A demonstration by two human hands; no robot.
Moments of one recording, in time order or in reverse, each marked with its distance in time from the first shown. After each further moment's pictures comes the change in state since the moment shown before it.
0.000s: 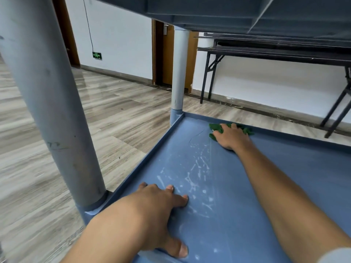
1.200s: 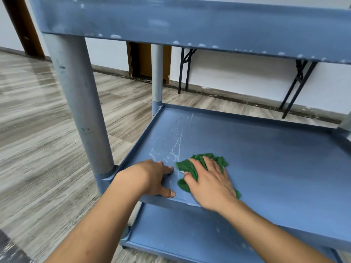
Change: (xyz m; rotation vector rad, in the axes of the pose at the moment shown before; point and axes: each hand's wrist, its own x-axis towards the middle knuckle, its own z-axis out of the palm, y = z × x) left_hand -0.029 0.015 0.008 0.167 -0.040 0.013; right_hand -0.331 -0.026 -0.007 0.064 -0.010 -0.113
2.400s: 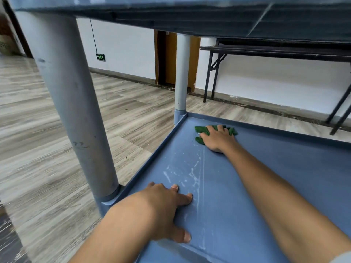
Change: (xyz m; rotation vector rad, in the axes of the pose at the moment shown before) left_hand 0.022 -0.021 -0.006 -0.070 -0.026 -0.006; right_hand 0.300 0.005 0.013 -0.039 -0.067 0.030
